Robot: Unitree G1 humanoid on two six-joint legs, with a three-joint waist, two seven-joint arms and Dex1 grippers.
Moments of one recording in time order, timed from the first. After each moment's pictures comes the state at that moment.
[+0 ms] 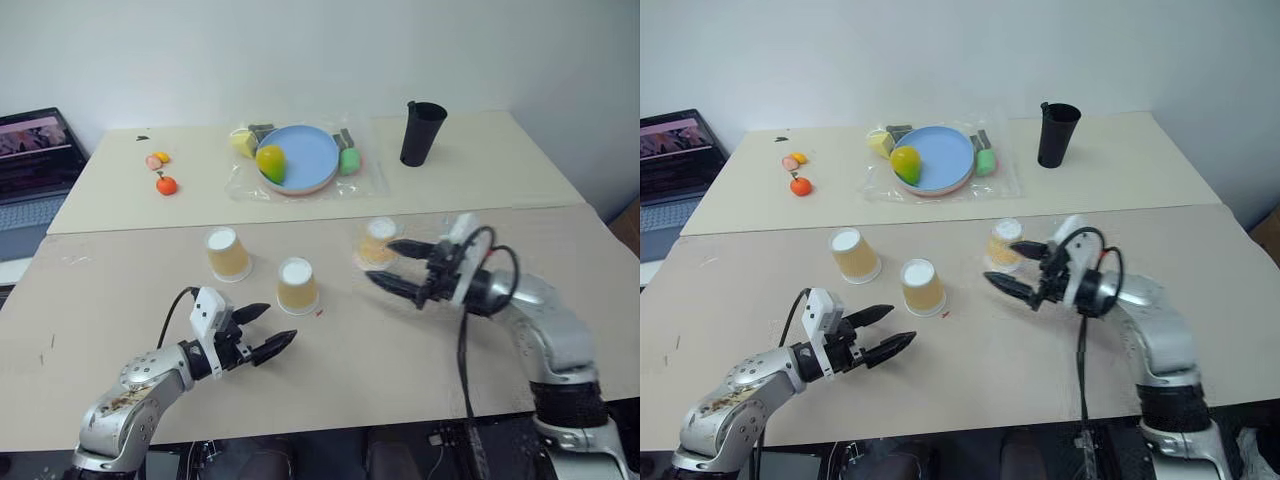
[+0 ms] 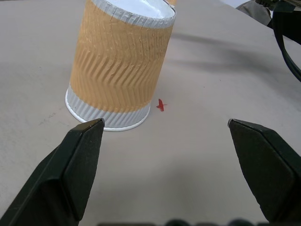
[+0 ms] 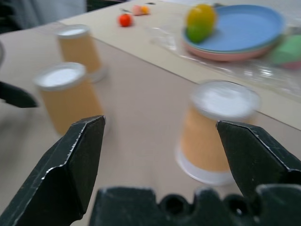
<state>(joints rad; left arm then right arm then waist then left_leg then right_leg) 0.06 0.53 0.06 -0.41 -0.58 0.54 -0.75 -0.29 -0.55 -0.18 -0.24 0.40 0.52 0.77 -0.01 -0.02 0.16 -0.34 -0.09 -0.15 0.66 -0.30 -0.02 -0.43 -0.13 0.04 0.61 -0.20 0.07</state>
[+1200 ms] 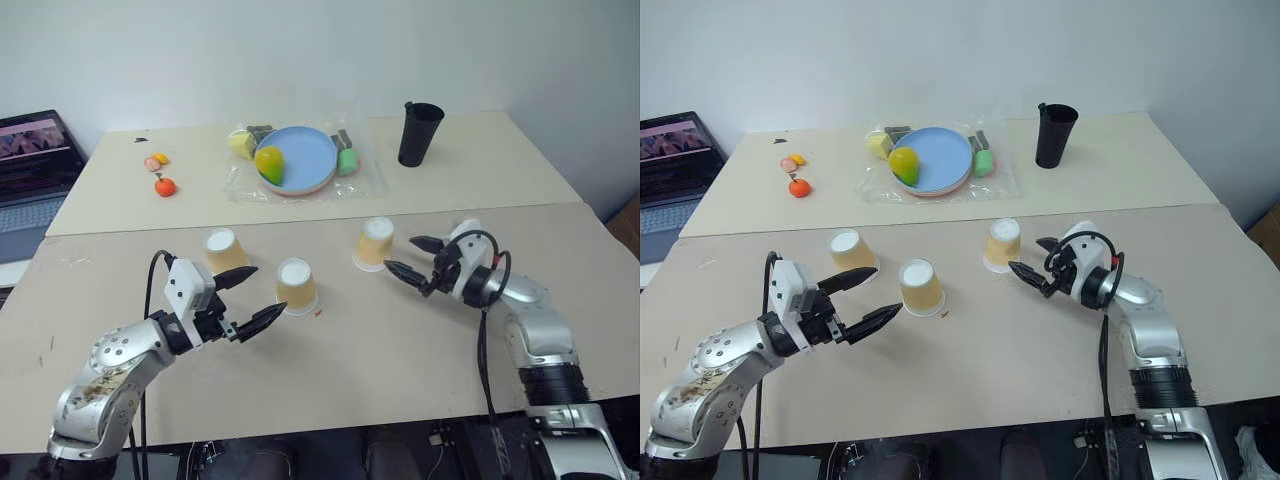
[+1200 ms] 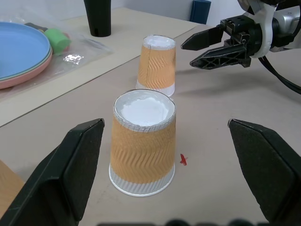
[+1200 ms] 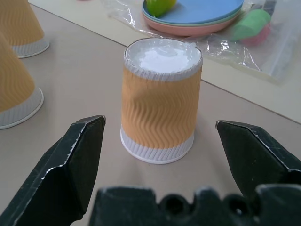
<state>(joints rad) 0.00 0.59 0.15 -0.48 -0.57 0.42 -0.75 -0.47 -0.52 -0.05 0.17 0.29 0.25 0.81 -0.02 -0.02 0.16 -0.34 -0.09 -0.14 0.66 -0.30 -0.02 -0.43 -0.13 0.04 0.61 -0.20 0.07</state>
